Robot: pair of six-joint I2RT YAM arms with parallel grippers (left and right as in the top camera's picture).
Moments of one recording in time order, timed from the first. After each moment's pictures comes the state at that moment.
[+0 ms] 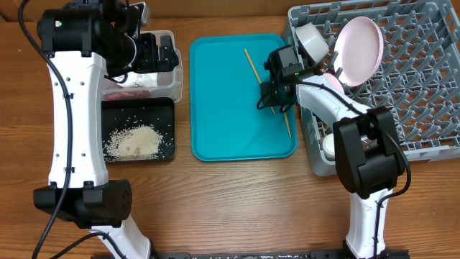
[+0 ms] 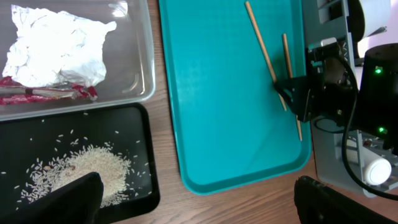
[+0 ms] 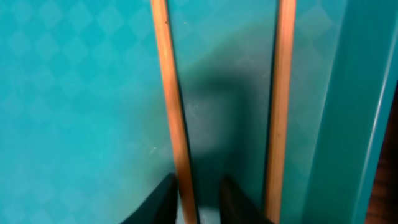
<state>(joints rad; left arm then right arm) -0.01 1.91 2.26 -1.52 0.31 -0.07 0.34 2.17 1.54 -0.54 -0.08 0.17</state>
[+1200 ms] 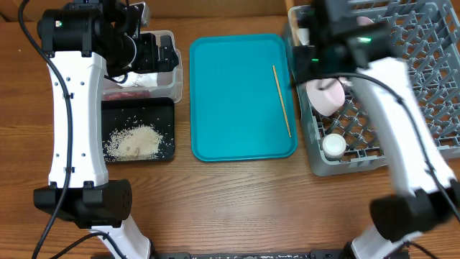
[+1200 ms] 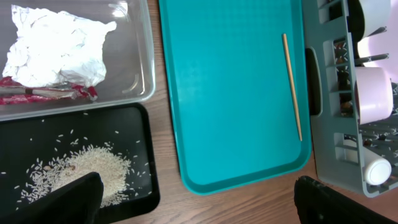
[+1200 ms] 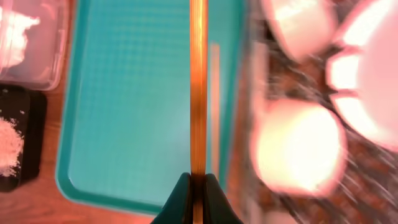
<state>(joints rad) -0.01 1.91 2.26 -1.52 0.31 -0.07 0.27 1.81 2.01 -1.31 -0.03 0.17</state>
